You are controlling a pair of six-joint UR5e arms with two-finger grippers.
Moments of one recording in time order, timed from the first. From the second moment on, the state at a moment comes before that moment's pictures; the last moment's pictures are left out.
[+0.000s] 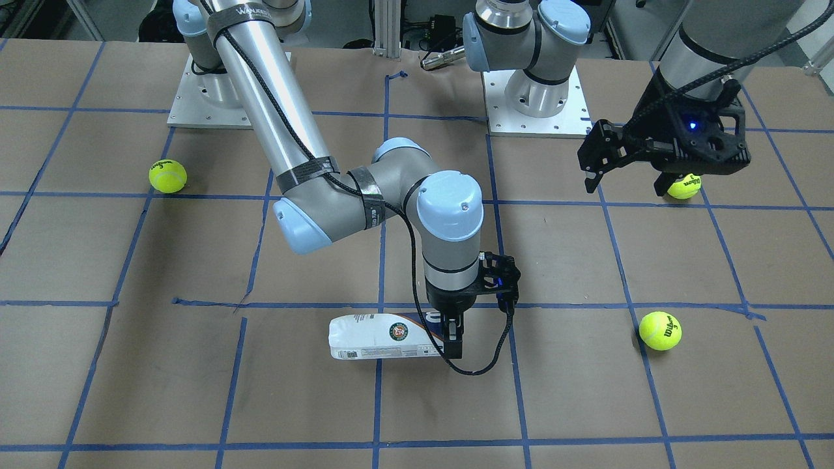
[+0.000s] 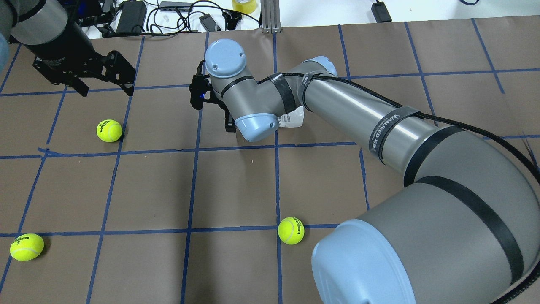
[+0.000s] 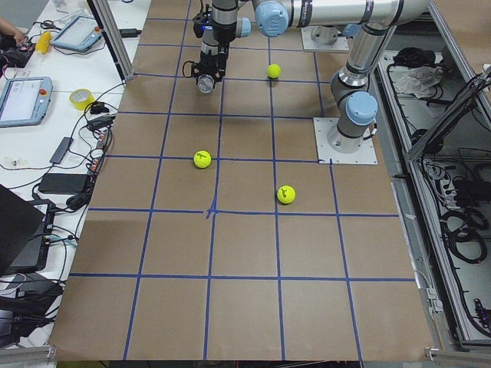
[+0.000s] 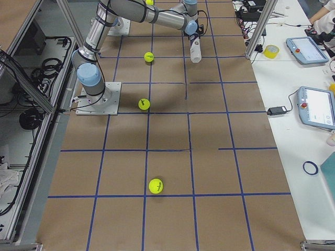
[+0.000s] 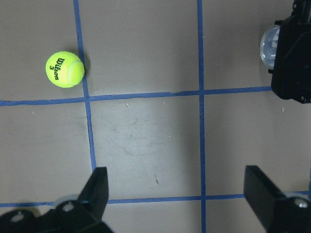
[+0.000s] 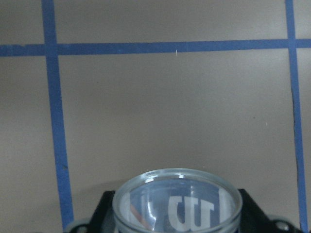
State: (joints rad) left arm -1.43 -1.57 -1.57 -1.50 1.58 0.17; right arm 2.07 -0.86 1.36 -2.34 -1.57 -0.99
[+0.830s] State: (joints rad) left arm -1.44 -1.64 -1.60 -1.40 1.46 0.15; right arm 1.75 -1.23 1.35 -1.82 -1.48 -0.86
